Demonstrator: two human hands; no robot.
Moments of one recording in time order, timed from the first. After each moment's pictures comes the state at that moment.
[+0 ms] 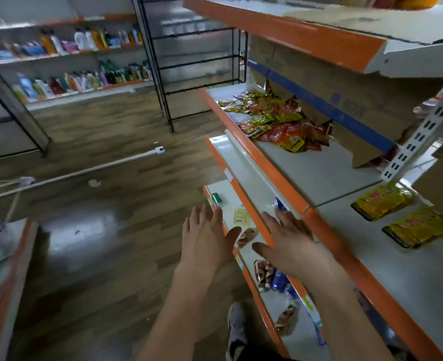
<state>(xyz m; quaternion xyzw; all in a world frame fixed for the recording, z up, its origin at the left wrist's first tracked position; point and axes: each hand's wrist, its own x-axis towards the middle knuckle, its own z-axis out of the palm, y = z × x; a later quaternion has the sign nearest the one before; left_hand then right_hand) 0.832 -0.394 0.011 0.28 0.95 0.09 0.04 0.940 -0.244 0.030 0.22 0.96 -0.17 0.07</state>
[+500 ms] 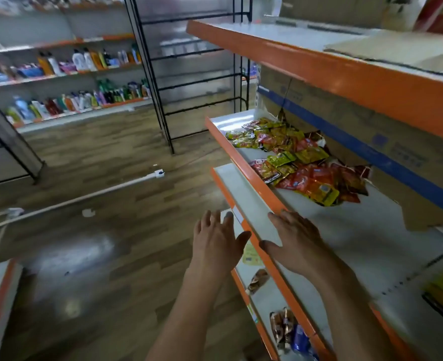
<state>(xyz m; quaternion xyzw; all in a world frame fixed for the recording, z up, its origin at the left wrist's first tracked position) 0.636 -0.303 0.027 0.33 0.94 0.10 0.04 0.738 -0.155 0.040 0.22 0.96 -0.16 0.04</state>
